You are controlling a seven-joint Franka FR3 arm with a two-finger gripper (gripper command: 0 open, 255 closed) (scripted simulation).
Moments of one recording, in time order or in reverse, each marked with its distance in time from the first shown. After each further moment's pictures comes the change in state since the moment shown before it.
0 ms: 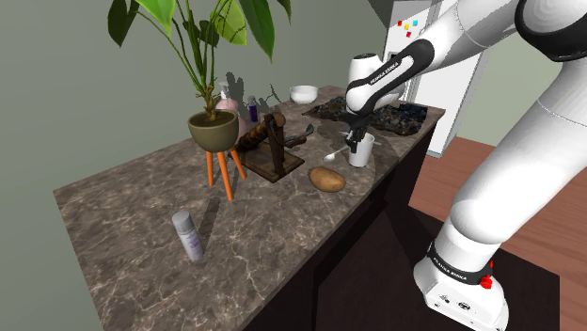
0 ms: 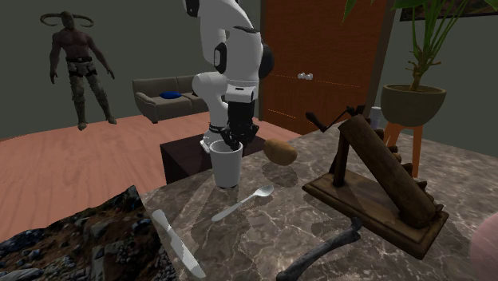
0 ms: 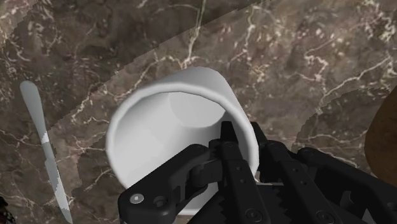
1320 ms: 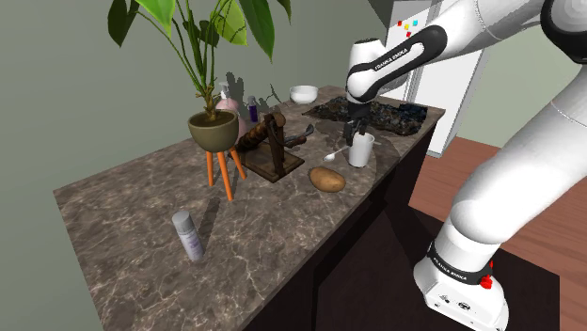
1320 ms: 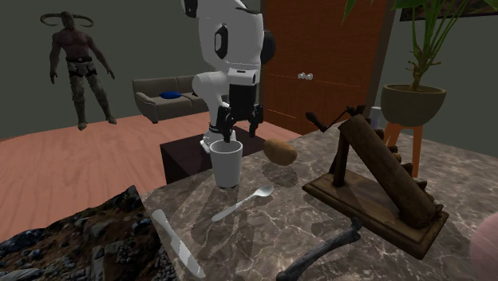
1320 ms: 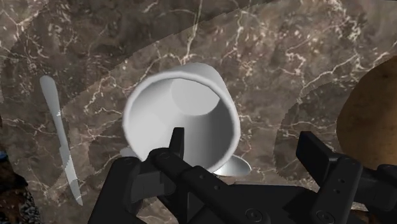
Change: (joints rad) arm 0.005 -0.078 0.019 0.041 0.000 -0.121 0.010
